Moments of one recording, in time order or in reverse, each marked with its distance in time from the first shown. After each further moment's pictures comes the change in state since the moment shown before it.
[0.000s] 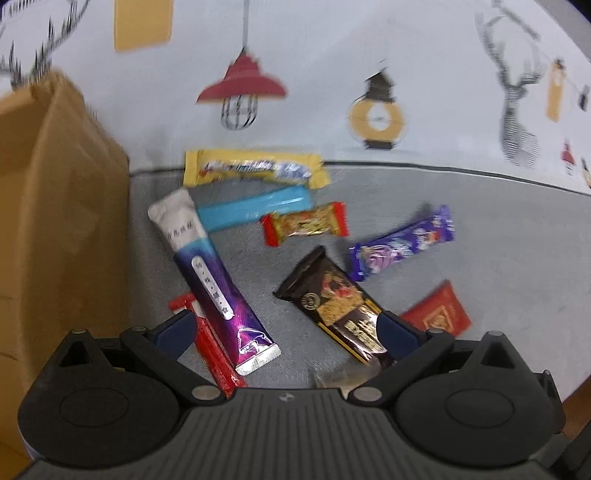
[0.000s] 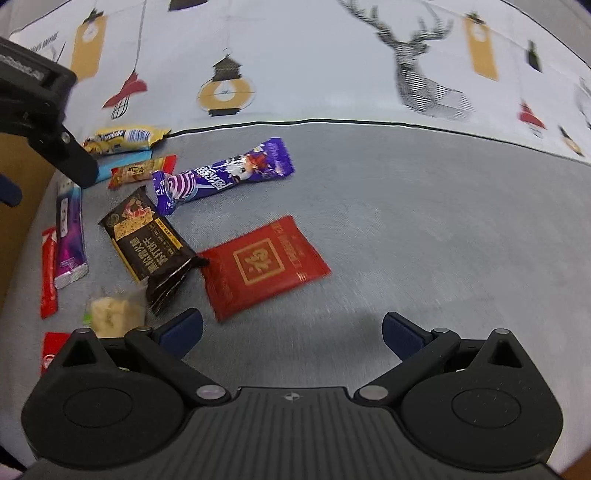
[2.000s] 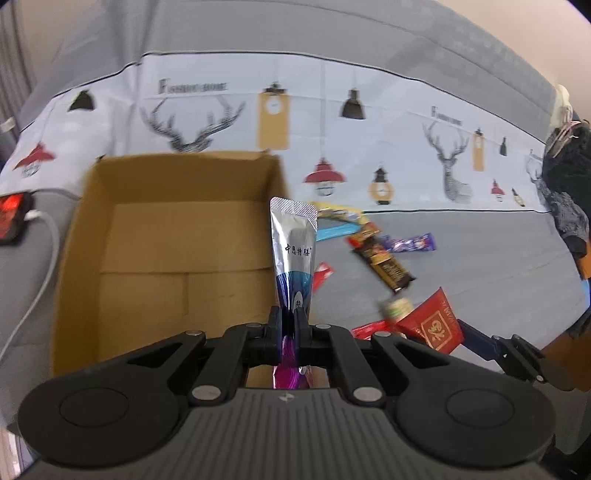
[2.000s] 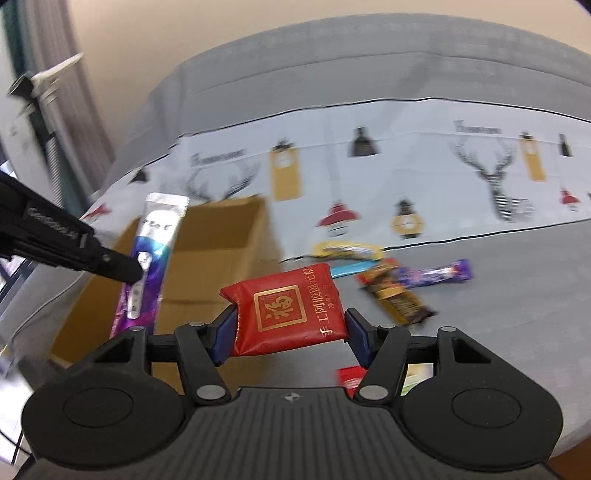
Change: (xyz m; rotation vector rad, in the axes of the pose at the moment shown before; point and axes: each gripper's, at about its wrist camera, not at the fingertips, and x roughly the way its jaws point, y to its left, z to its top) left arm -0.234 0.168 -0.178 0.089 -0.388 -0.057; right arm -0.214 0.169 -0.051 0.034 -0.342 0.264
